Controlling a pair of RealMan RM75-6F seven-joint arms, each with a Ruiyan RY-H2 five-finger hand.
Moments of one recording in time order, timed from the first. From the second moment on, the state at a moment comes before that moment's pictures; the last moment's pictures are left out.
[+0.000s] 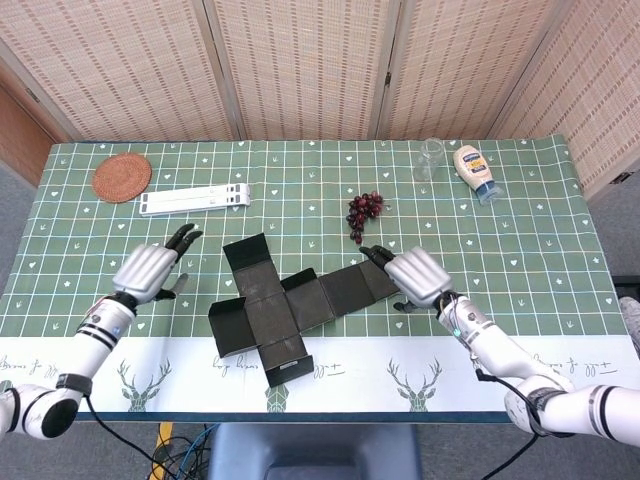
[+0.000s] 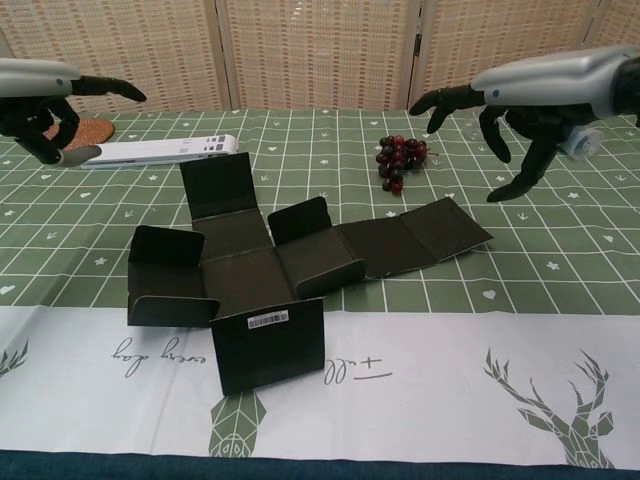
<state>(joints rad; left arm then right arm) -0.85 -1.10 0.02 -1.70 1.03 1.00 0.13 0.88 -1.14 0.09 -1.77 -1.07 0.81 -0.37</state>
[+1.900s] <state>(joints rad) -0.45 -0.99 0.00 -1.78 1.37 1.19 -0.02 1.38 -1.69 0.02 -1.45 -0.12 0.94 -1.10</state>
